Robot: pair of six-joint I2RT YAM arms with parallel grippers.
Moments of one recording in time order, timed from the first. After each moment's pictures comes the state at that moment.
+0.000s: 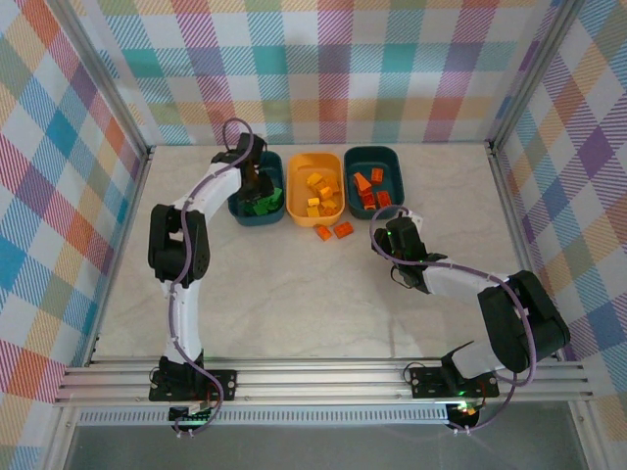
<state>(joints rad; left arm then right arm) -0.25 2.16 1.84 -0.80 -0.03 -0.58 0.47 1.44 0.62 0.11 0.27 0.65</state>
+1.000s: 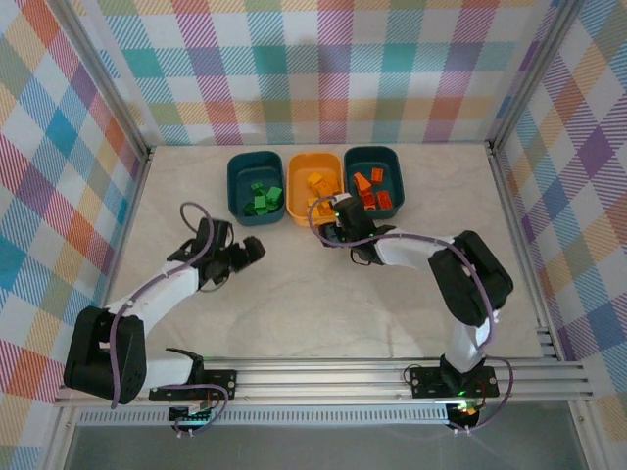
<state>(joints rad) -0.25 1.28 0.64 -0.35 0.12 -0.76 0.66 1.83 1.06 0.00 0.14 0.27</state>
